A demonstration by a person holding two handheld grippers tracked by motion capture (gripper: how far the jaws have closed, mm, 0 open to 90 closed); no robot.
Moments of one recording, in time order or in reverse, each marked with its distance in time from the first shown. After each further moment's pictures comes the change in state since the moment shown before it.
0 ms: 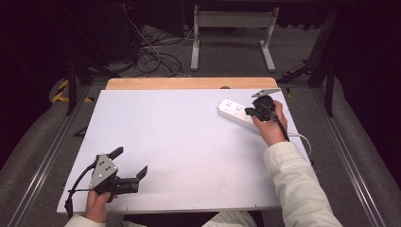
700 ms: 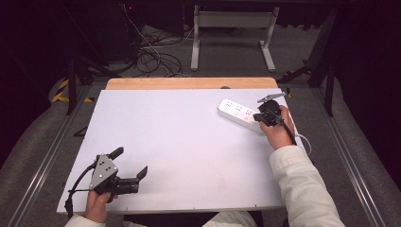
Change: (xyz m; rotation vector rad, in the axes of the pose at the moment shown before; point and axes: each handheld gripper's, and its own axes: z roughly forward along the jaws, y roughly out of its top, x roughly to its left) left arm 0.000 0.000 0.000 -0.002 -0.001 0.004; right arm -0.010 -0.020 -0.010 0.073 -0.070 0.009
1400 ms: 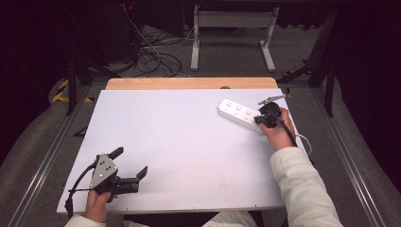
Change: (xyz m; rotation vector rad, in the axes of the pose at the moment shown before) left arm 0.001 -0.001 0.001 0.010 0.001 0.006; right arm -0.005 -0.010 0.010 0.051 0.004 0.020
